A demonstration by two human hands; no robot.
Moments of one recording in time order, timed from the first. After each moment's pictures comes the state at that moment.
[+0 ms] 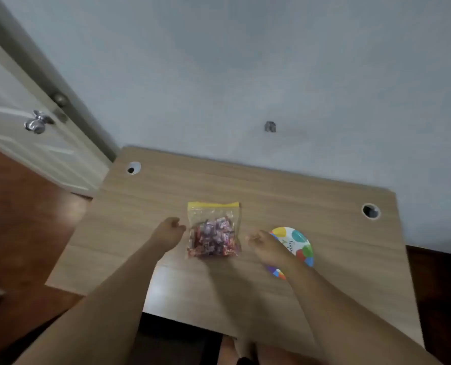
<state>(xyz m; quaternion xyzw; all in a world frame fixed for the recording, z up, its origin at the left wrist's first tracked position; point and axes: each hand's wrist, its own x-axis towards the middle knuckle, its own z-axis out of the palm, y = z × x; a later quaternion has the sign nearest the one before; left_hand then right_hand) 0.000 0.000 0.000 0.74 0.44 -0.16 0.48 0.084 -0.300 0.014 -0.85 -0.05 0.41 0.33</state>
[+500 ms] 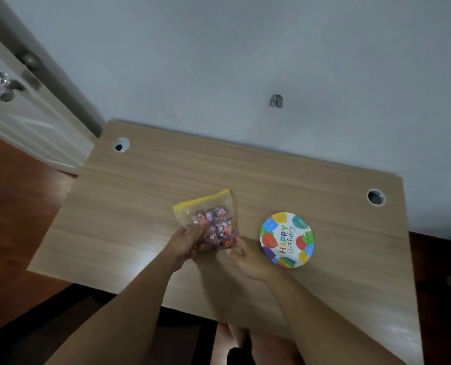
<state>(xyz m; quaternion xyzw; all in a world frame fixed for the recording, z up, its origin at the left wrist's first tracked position) -0.019 -0.070 -0.042 0.56 0.49 -0.17 0.64 0.040 -0.286 -0.023 -0.80 -0.10 0.47 0.36</state>
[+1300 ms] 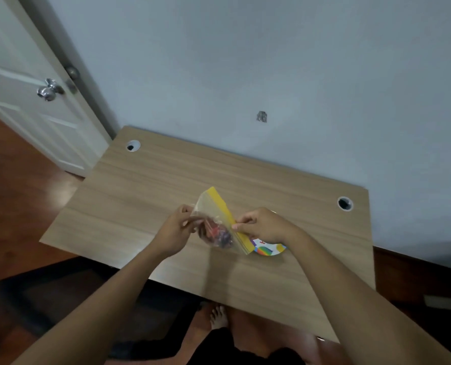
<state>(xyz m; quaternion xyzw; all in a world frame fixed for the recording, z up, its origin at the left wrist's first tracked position) -0.079 -0.107 0.064 0.84 0.14 0.01 0.53 0.065 -0.352 0.124 -0.82 -0.21 0.44 0.32</state>
